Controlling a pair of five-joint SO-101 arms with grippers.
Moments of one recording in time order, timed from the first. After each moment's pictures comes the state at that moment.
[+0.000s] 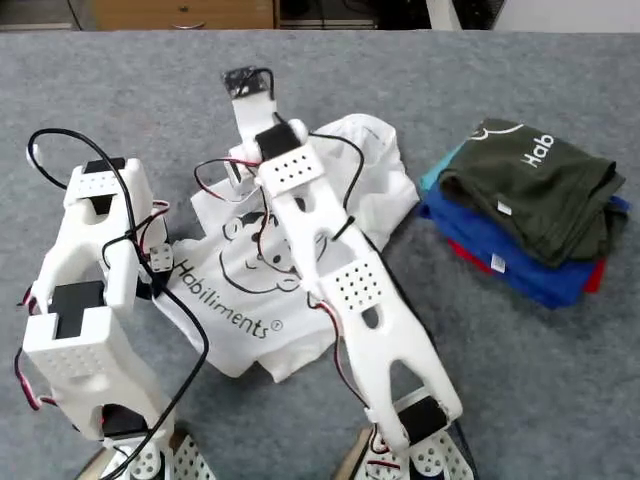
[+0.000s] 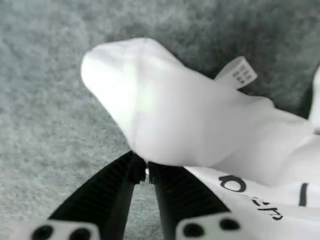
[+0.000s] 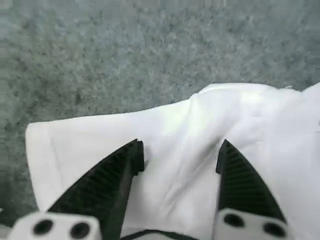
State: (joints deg) left arm -13.2 16.9 12.4 82.6 -0.5; right arm -31.6 74.9 -81.2 84.6 -14.5
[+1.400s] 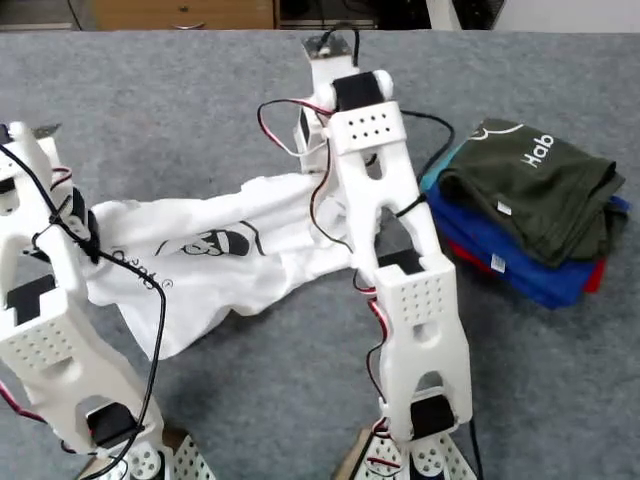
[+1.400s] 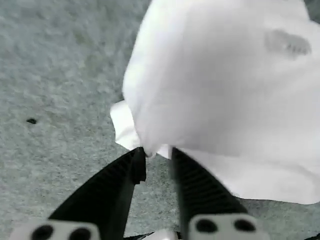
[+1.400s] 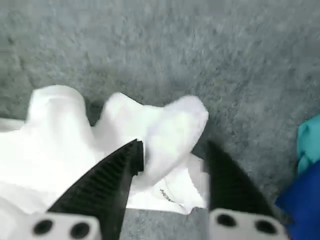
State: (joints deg) left arm -31.5 25.4 -18.8 100.1 -21.7; right arm -19.7 43.9 -59.1 100.2 -11.7
